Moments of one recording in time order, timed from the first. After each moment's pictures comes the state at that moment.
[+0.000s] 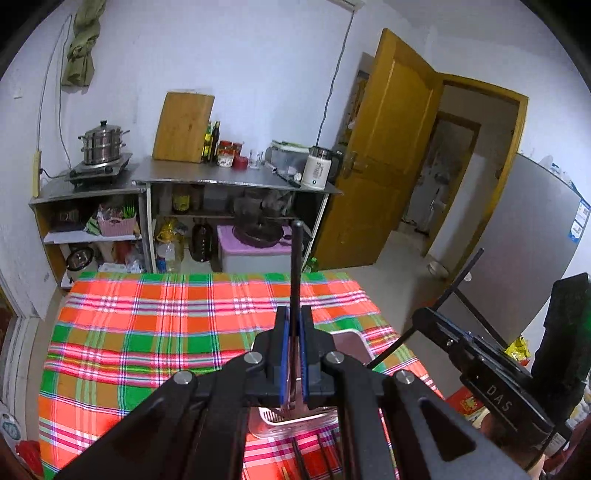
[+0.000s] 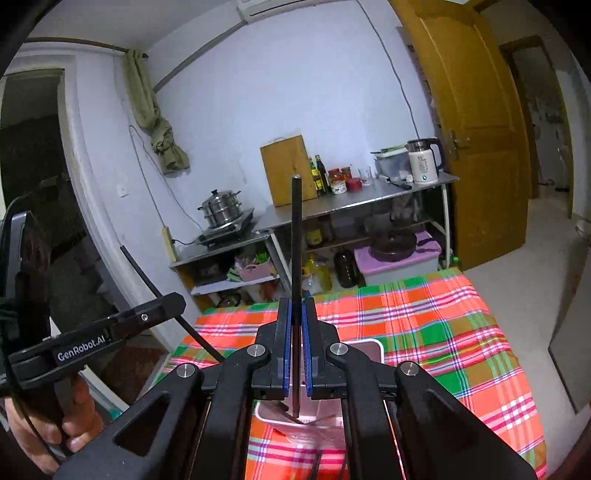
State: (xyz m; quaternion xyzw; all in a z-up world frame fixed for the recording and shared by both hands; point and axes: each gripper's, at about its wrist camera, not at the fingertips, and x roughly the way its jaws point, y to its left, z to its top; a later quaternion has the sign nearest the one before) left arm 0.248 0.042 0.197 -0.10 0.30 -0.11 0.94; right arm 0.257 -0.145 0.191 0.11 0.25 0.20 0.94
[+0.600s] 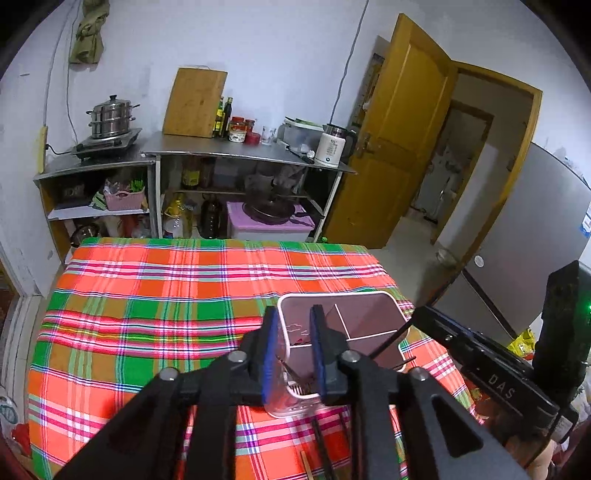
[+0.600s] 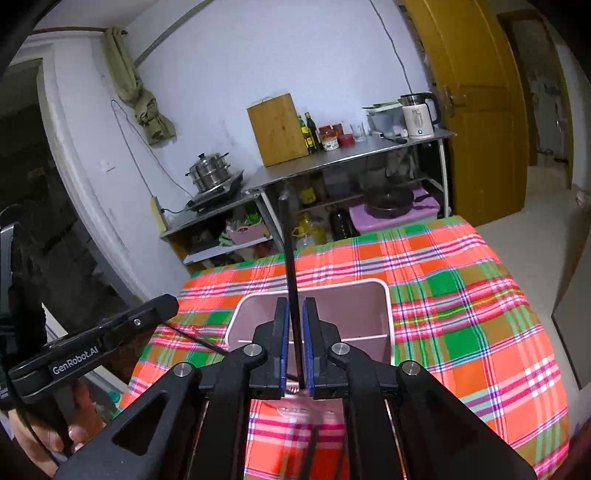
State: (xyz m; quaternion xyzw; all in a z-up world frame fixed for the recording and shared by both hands) left arm 0.240 0.055 0.150 -0.11 0.33 -0.10 0.93; right arm 0.269 -0.144 0.138 0.12 0.32 0.20 0.92
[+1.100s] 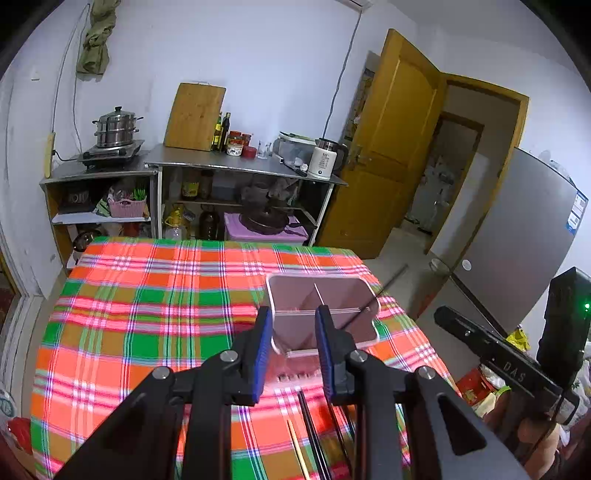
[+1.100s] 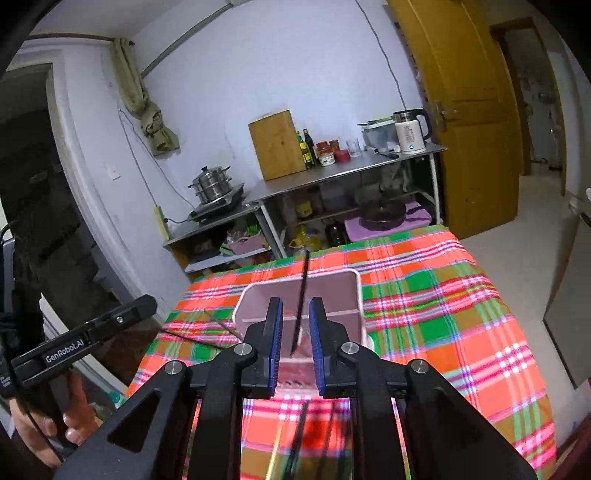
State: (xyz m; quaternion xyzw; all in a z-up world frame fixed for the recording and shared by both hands) left arm 0.171 0.050 0.160 -0.11 0.30 -0.10 0.94; right arm 0.206 -0.177 0.154 0.12 0.29 0.19 0.93
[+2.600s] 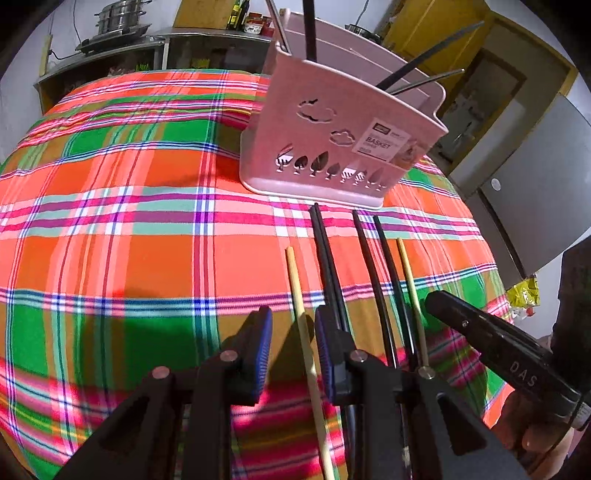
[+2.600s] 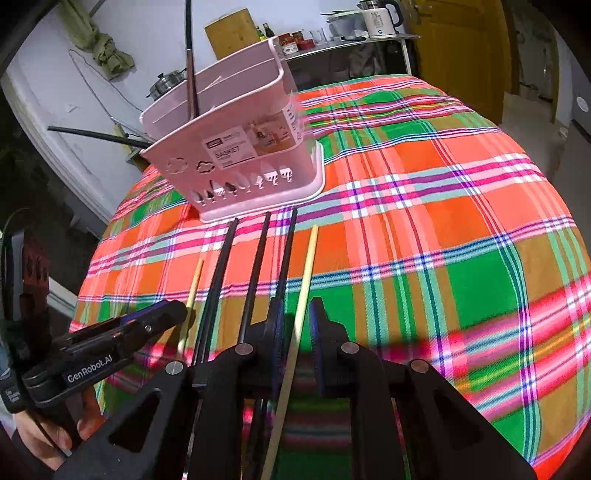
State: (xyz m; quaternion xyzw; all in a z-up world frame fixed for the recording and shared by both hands) left arm 0.164 -0.001 -0.020 -0.13 0.49 -0.09 0.86; right arm 0.183 -0.191 -0.010 0.10 0.48 0.16 0.86
